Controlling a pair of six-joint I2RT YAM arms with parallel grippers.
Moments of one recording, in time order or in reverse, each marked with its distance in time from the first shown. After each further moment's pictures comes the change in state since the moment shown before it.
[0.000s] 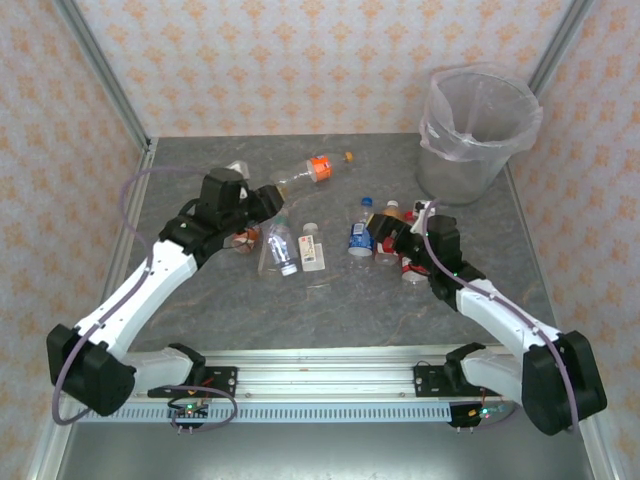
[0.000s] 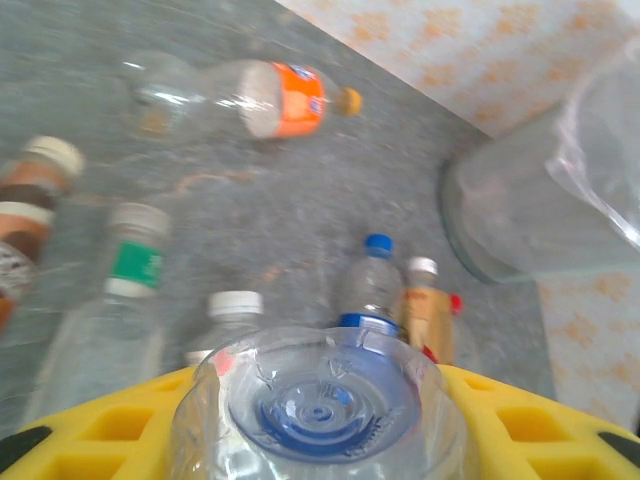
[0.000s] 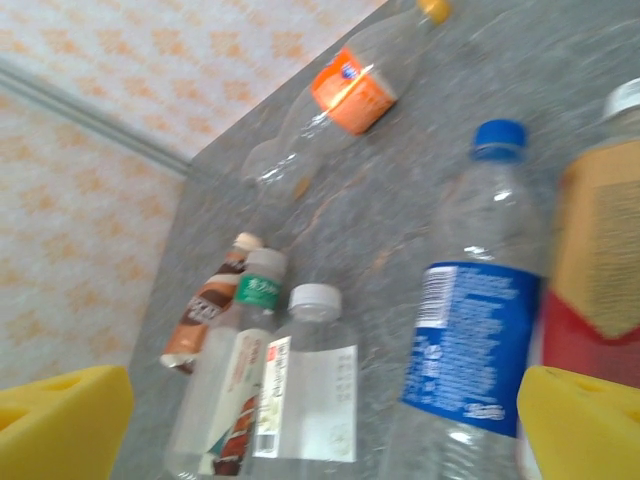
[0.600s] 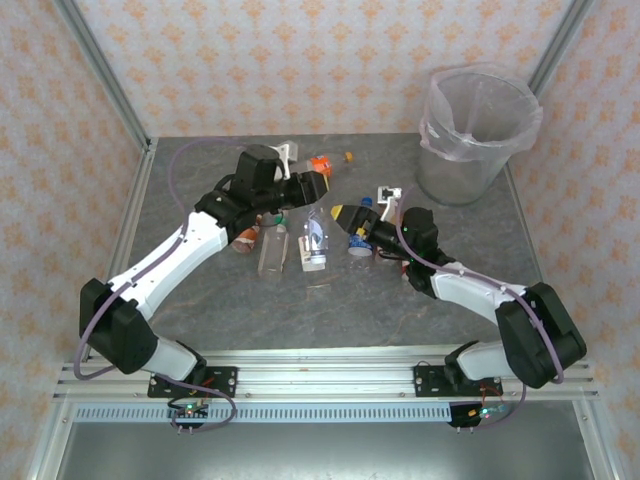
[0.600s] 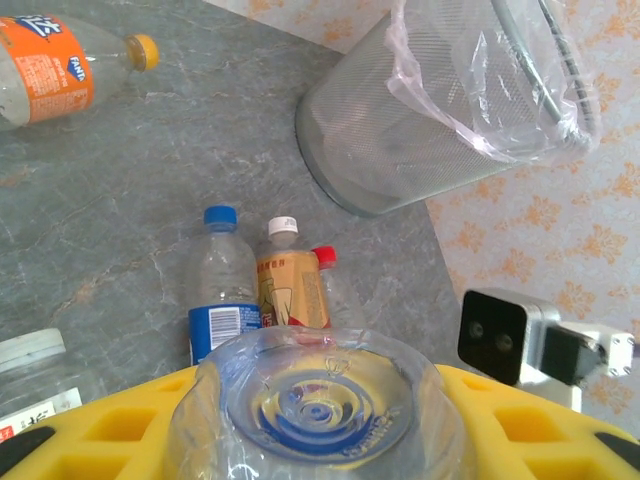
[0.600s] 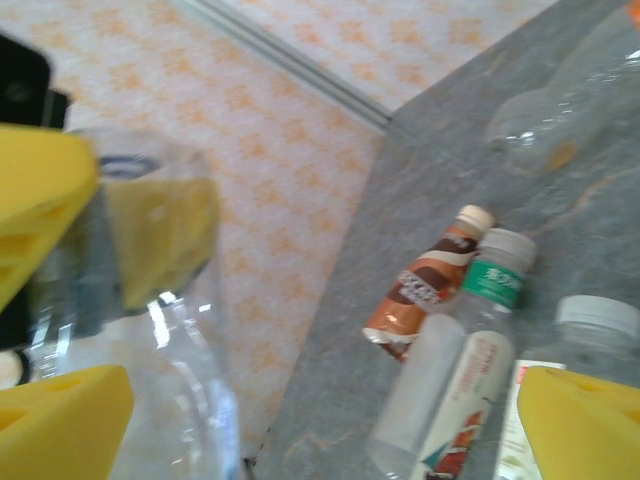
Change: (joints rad) left arm -0.090 0.229 0.212 0.091 0.175 0.069; right arm 0.132 0.242 0.086 0.450 -0.220 0.174
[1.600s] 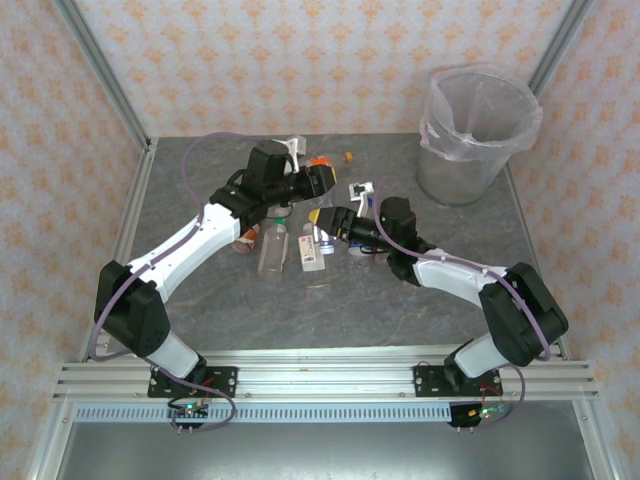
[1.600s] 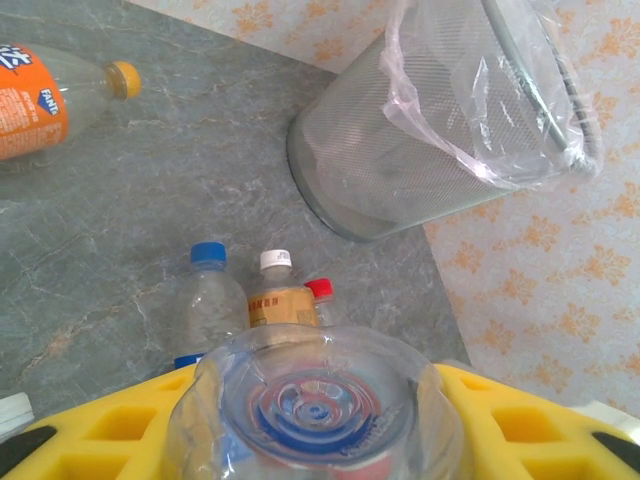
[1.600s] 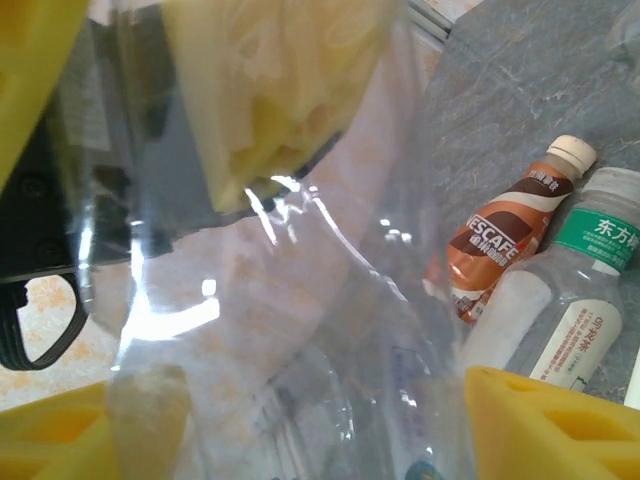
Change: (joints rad) left arm 0.000 0.099 0.029 0.106 0.003 -0.002; right arm 0.072 0.136 0.142 -0.058 -0.091 -0.005
